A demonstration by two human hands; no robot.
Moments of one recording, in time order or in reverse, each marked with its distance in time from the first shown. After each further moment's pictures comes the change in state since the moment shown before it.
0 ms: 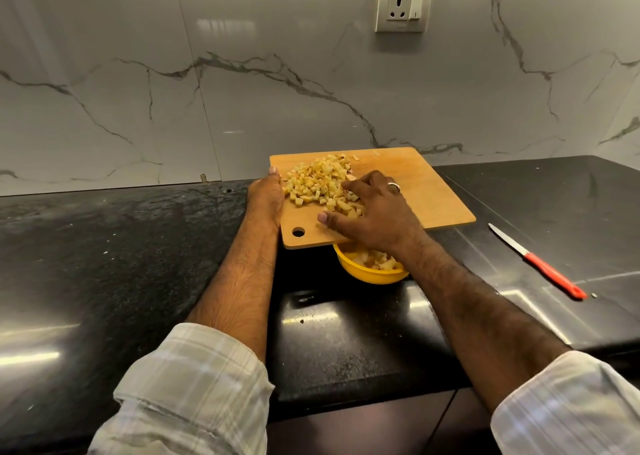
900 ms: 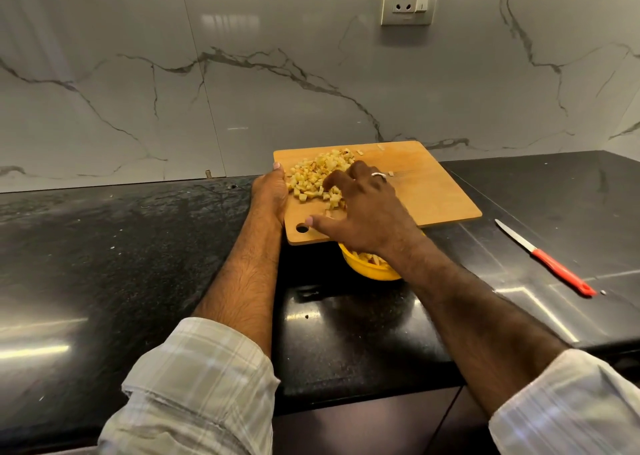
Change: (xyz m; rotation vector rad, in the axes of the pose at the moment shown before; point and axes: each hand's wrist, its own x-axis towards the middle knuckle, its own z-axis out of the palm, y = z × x) left_hand 0.004 -0.002 -0.002 0.011 -0.019 -0.010; right_hand -0.007 -0.032 0.003 -0.118 0.069 -0.167
